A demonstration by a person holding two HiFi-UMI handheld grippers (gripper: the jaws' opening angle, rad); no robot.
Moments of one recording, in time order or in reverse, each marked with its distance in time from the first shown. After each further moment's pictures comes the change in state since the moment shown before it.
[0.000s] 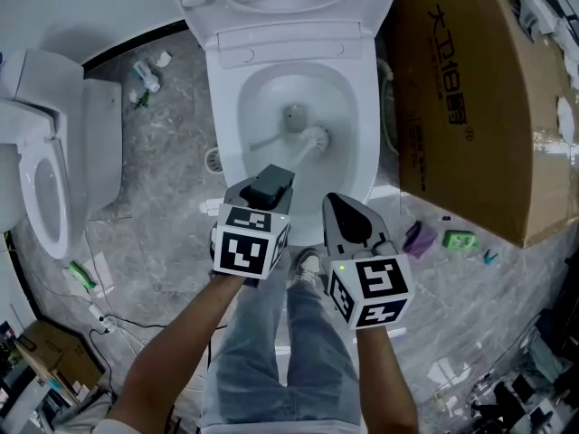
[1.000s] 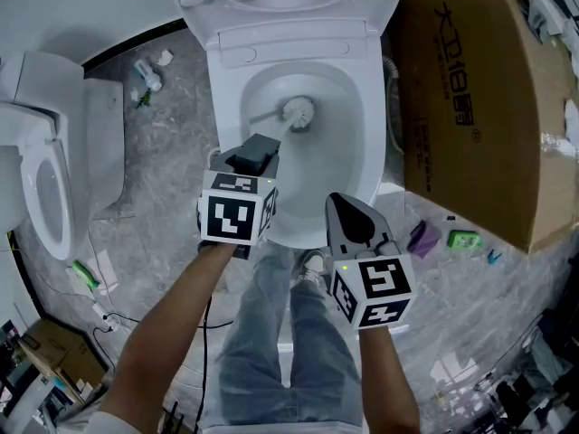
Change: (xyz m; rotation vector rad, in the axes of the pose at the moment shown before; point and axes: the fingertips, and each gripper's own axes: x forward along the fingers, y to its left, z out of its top) left arm 0.016 0.054 0.042 0.021 -0.034 0.091; right arm 0.013 -0.005 -0.002 0.011 0.013 0.006
